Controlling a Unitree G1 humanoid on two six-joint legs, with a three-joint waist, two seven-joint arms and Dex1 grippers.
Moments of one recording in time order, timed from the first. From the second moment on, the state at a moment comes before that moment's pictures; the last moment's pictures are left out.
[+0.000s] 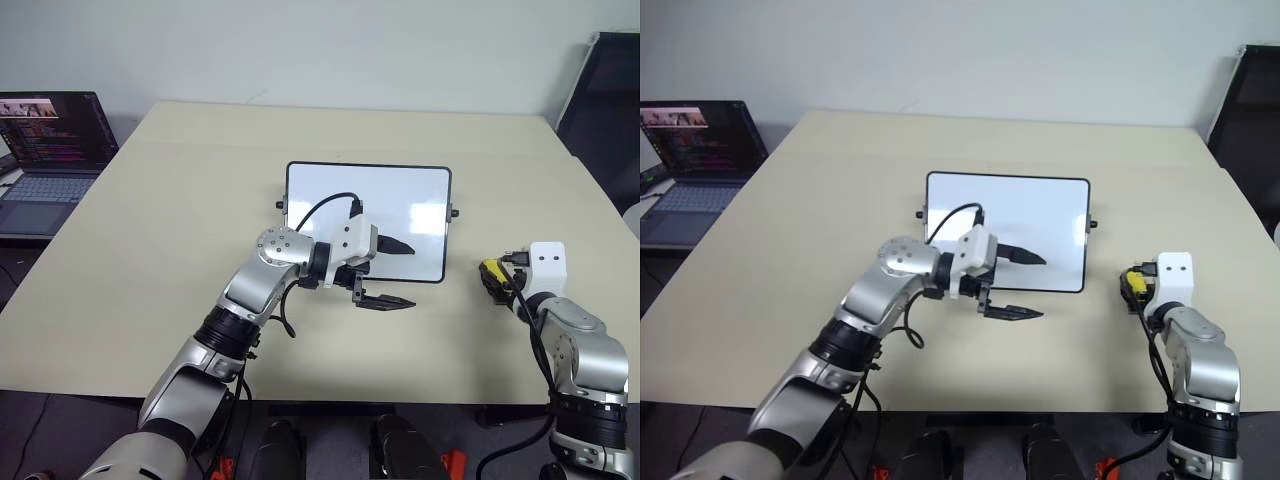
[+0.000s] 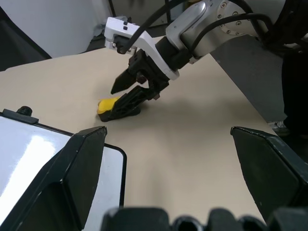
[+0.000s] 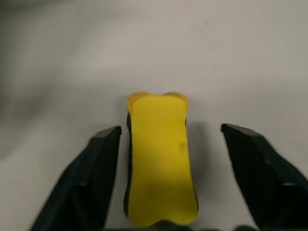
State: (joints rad) left arm -0.73 0.33 -0.34 0.15 -0.24 0.15 -1.20; right arm -0.26 -0.33 -0.33 -0.20 0.09 0.85 0.28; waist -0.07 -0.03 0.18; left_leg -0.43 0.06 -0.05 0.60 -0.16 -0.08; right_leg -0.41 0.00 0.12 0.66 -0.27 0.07
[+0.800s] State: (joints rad) left arm -0.03 0.28 0.32 -0.24 -0.18 0.27 -0.25; right arm 0.16 -0.14 -0.29 -0.34 0.15 0.19 0.19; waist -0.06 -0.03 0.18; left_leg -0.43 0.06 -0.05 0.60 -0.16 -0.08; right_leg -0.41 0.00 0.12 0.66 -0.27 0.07
